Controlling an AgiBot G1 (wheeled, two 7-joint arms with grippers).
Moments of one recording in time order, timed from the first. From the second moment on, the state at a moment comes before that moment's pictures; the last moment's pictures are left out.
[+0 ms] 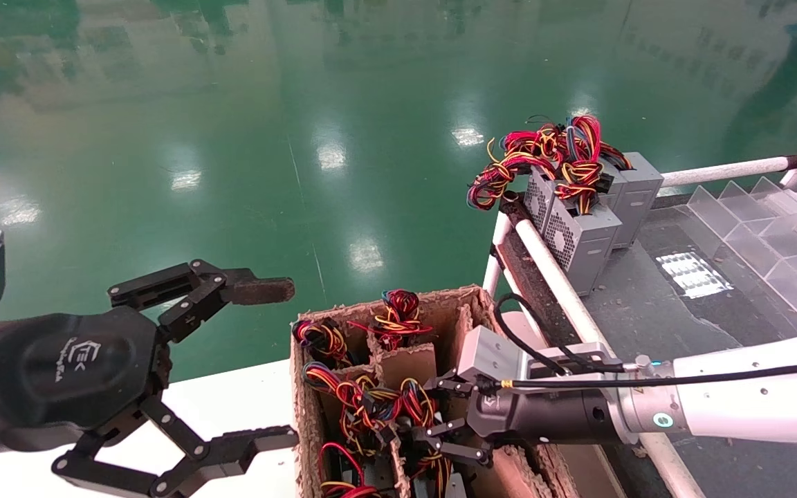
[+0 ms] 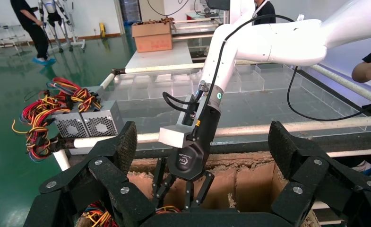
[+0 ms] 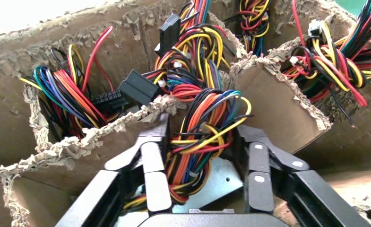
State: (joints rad) left arm -1.09 0.58 0.36 -1.27 0.67 1.46 -0.14; right arm 1.26 -0.97 -0.62 1.04 -1.38 -1.29 0.25
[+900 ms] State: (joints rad) left arm -1.10 0.58 0.36 -1.27 0.67 1.46 -0.14; right arm 1.22 -0.81 -0.45 1.16 -1.15 -1.29 0.21
